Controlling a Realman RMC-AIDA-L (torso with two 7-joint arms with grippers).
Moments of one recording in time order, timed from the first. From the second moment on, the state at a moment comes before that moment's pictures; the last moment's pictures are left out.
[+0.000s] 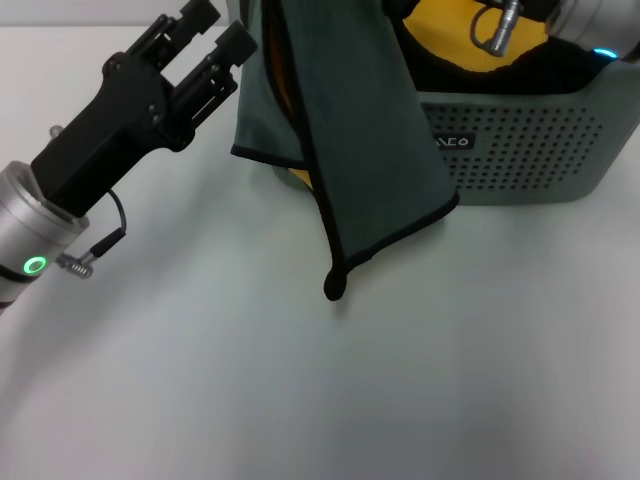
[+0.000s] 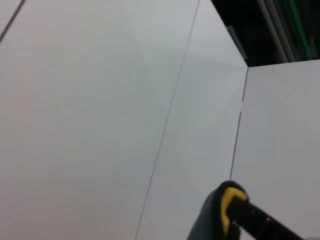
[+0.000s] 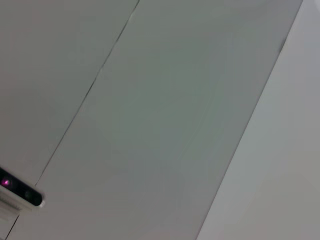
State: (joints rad) left arm -0.40 -2.10 1.01 0.32 0.98 1.73 -0.96; right arm 0.66 2.02 -1.49 -0.92 -0.95 -1.15 0.82
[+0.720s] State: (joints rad) left arm -0.42 -2.10 1.00 0.29 0.97 1.61 -0.90; right arm 0.68 2.02 -1.54 -0.94 -0.95 -1.13 0.81
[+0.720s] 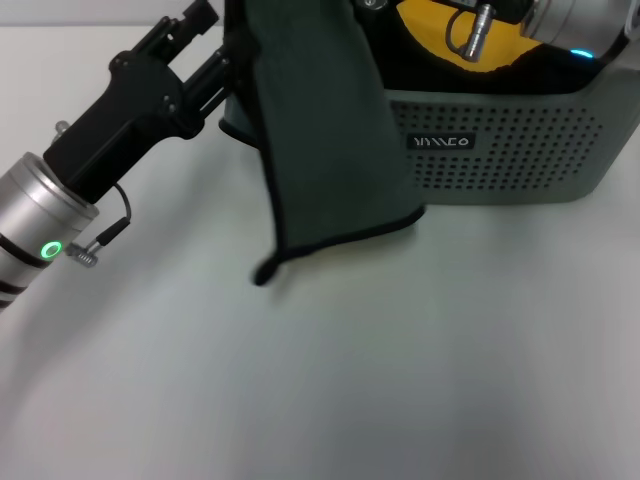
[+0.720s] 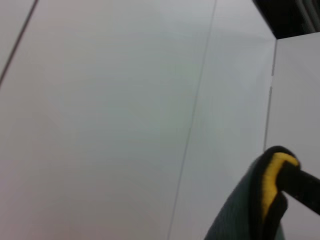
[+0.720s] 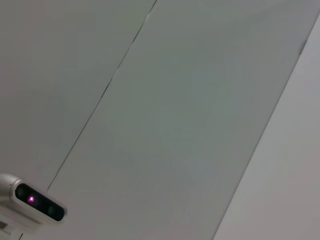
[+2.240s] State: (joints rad) left arm -0.39 -2.10 1.01 0.24 0.94 1.56 -0.80; right arm 0.55 2.00 -1.45 -1.07 -0.99 -1.28 0.82
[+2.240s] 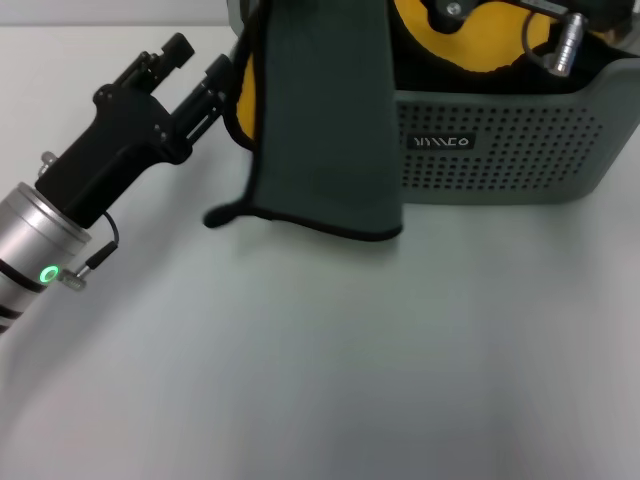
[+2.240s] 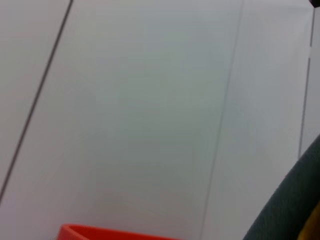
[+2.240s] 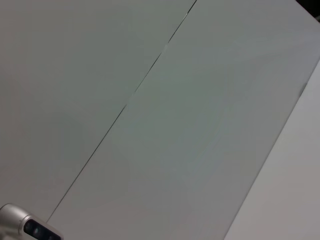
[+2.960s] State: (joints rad) left arm -0.41 -2.10 1.13 0.25 0.99 1.61 -0.80; right arm 0.55 2.01 -1.35 -1.05 -1.08 -1.36 0.89
